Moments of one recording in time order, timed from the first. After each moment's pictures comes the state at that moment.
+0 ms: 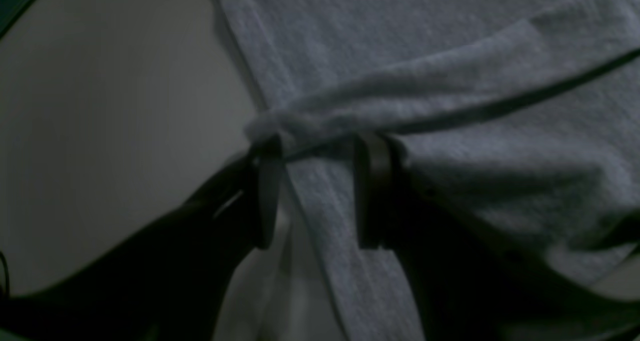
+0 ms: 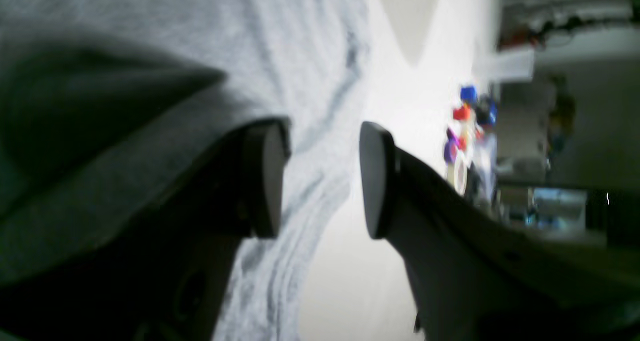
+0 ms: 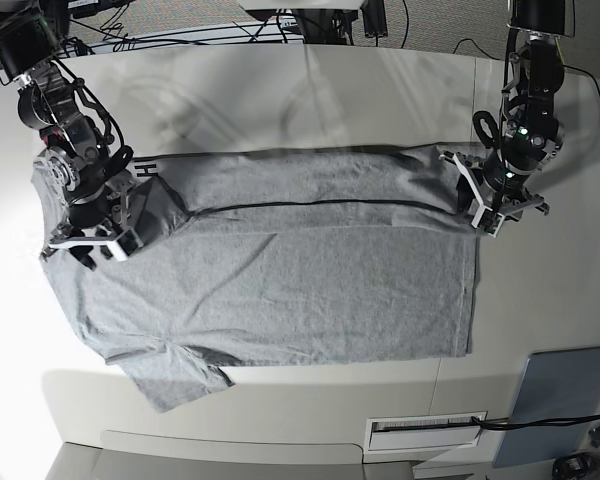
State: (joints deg) left arm 9.9 -21.9 -2.3 92.1 -4.8 -20.1 27.9; right arm 0.1 43.3 -23.2 93.4 -14.0 -6.2 -35.1
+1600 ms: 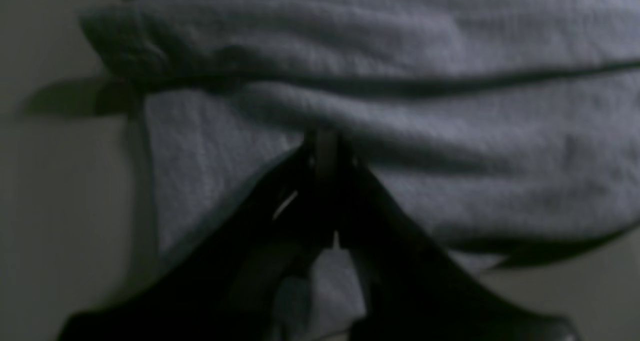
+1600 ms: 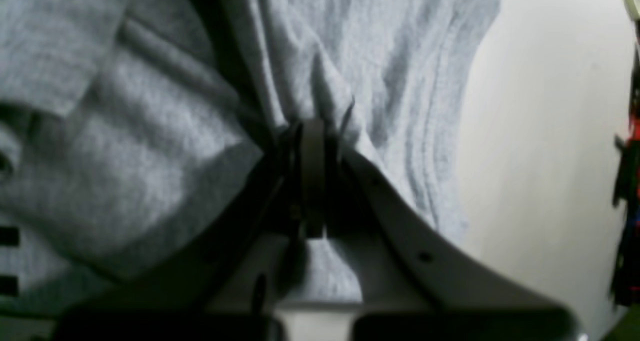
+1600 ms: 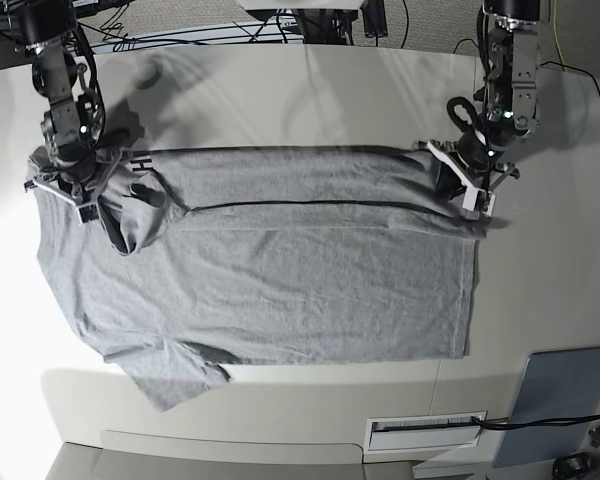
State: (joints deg) left arm 14.6 -16.0 -2.8 84.8 -16.4 -17.1 22.2; right arm -12.4 35.0 -6.5 85.5 1.8 -3.3 -34.2
